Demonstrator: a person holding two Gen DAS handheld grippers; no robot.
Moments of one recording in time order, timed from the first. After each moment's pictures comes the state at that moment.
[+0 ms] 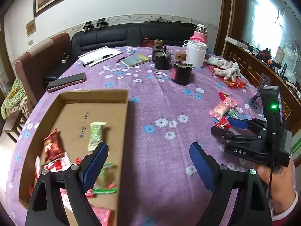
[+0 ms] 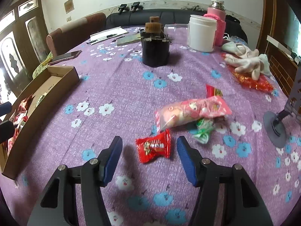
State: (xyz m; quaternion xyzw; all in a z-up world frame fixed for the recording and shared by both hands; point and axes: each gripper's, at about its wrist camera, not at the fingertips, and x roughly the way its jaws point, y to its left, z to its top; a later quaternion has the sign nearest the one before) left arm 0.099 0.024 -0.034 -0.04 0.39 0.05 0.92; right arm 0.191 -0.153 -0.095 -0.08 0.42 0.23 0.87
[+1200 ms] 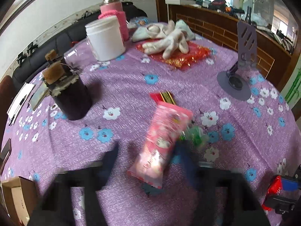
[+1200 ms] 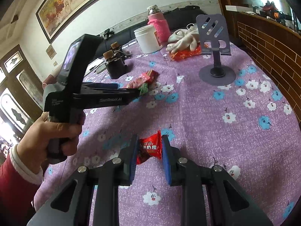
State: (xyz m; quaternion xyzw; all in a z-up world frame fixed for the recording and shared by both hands) left arm 0.272 -0.139 -0.090 0.12 0.46 -0.13 0.87; right arm 0.118 -0.297 -0.079 0.11 0.41 0.19 0.88
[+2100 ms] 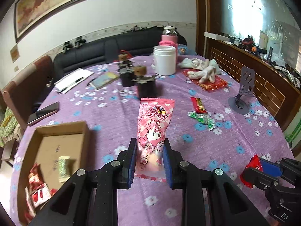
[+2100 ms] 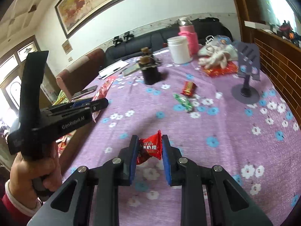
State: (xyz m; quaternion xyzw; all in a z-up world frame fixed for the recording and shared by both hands) left arm 0.134 -0.050 -0.021 0.03 0.36 0.00 0.93; right arm 0.087 -0.231 -0.035 0.08 0.37 0.25 0.89
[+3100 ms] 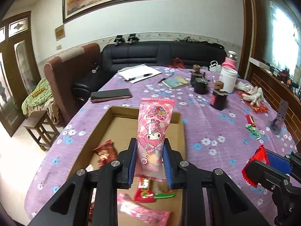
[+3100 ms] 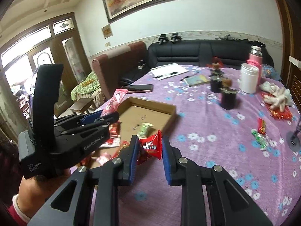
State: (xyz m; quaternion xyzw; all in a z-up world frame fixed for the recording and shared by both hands) left arm 0.052 0.100 0.002 -0.04 0.32 0.15 0.93; right arm 0.054 -0.058 0.022 -0.01 0.33 0.37 0.87
